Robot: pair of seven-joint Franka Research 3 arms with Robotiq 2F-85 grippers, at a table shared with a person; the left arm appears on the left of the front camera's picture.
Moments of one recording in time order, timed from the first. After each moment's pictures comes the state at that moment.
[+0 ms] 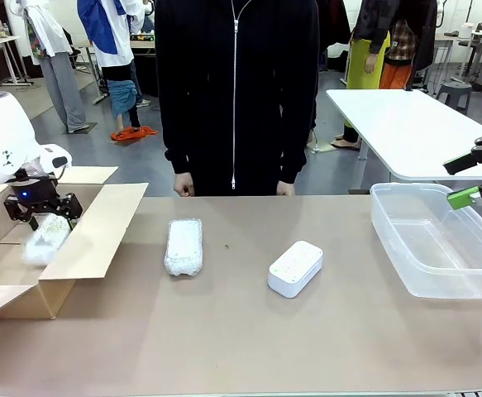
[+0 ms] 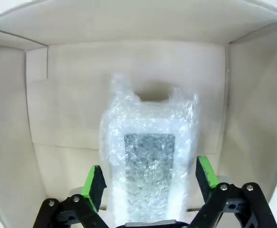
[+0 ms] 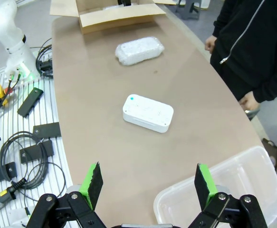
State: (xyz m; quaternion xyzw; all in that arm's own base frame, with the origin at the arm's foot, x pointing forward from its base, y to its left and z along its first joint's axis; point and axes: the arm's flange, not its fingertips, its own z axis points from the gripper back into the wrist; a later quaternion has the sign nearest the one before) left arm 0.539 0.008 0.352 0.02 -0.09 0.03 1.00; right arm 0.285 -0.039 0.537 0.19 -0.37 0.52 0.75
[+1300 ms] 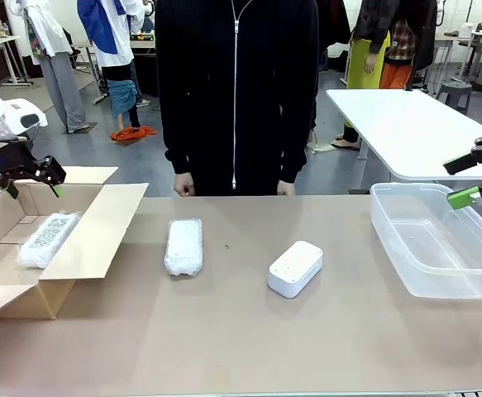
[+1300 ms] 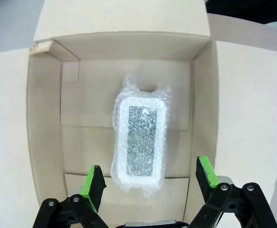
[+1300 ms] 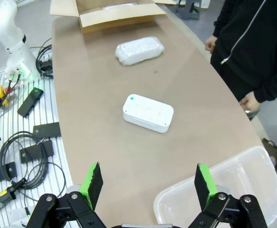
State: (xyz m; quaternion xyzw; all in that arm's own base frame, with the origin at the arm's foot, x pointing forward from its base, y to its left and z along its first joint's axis) left arm 0.490 0.004 0.455 0.00 -0.17 0.03 0.99; right arm 0.285 -0.039 0.537 0.19 -0.37 0.52 0.75
